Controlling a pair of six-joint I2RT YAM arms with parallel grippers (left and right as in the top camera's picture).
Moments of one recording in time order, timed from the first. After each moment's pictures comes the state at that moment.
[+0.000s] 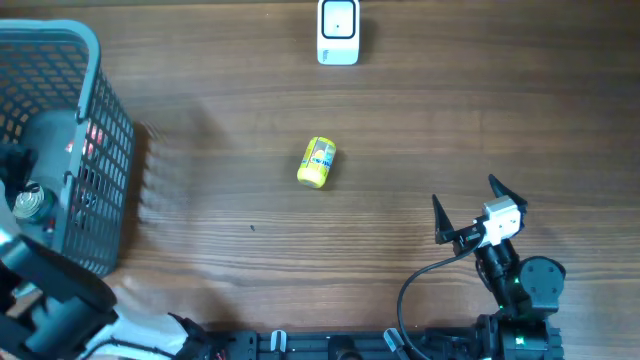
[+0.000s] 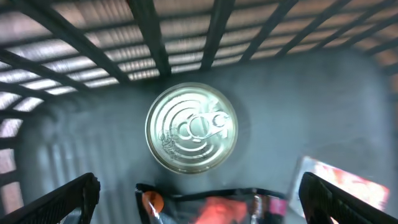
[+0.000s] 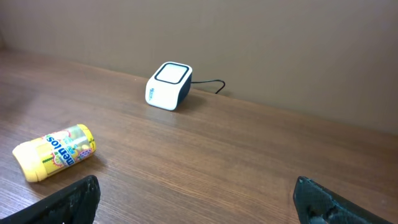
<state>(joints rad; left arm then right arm) 0.79 1.77 1.42 -0.80 -0.18 -0.53 -0.05 0.14 0.01 0.06 -0.36 -0.14</state>
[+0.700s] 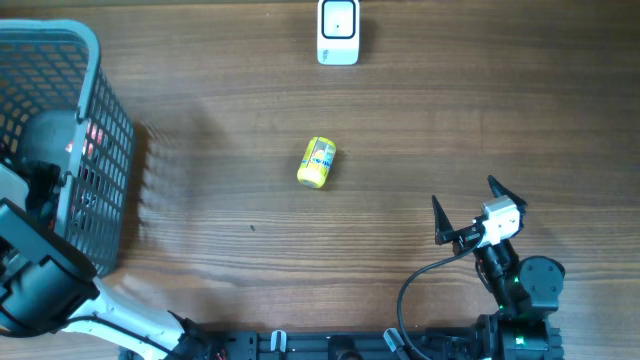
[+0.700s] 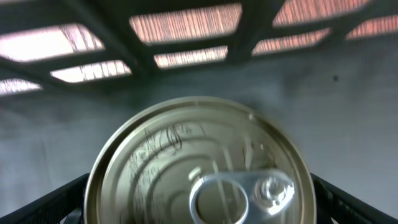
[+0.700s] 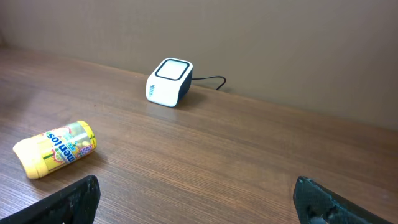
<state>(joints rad) 0.79 1.96 1.29 -0.52 -0.23 -0.54 -0.05 0.14 0.01 0.05 -0.36 -0.14</state>
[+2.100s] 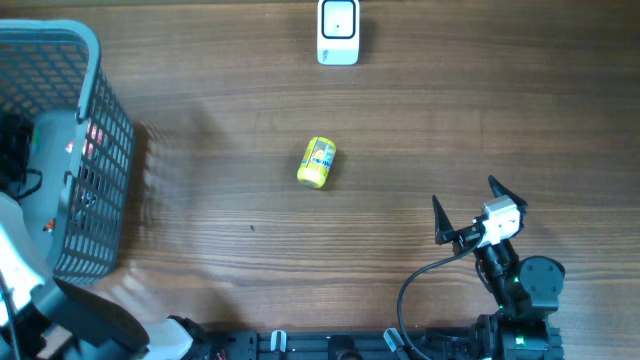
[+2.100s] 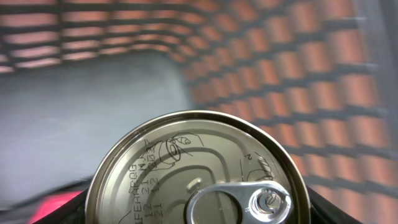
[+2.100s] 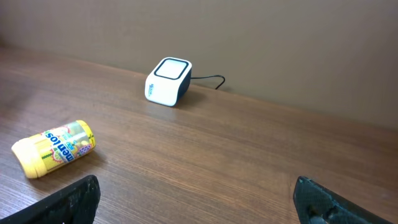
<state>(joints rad) 0.79 1.55 1.26 -0.48 0.30 -0.63 -0.05 0.14 0.01 0.04 -0.35 -0.14</state>
